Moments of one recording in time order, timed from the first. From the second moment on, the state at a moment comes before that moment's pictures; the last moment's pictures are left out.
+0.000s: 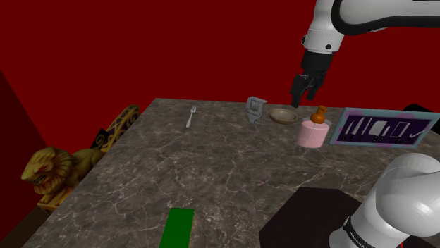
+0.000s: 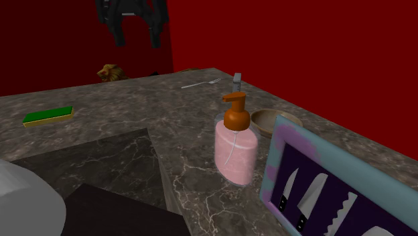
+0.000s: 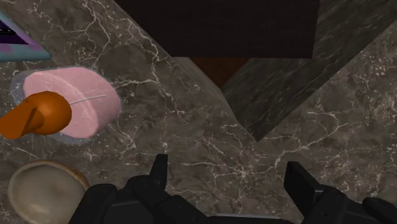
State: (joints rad) arm -0.02 -0.76 -0.01 -2.33 -0.02 1.59 0.03
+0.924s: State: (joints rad) arm -0.05 -0.37 -0.16 -2.17 -0.05 1.83 -0.15
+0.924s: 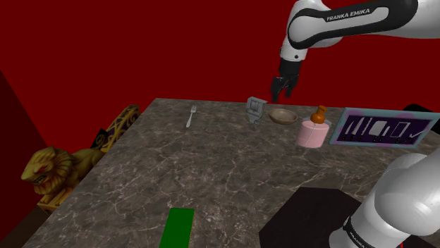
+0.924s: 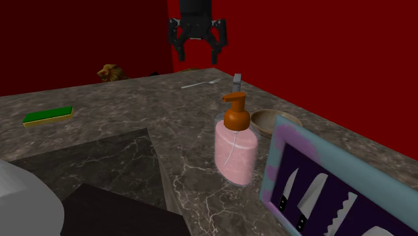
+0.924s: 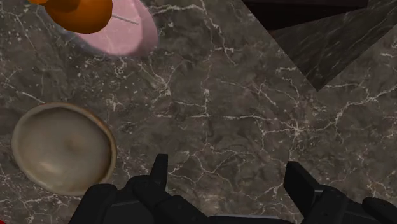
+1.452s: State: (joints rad) arm -0.07 -0.07 -0.24 -1.98 0.01 1.93 -0.29
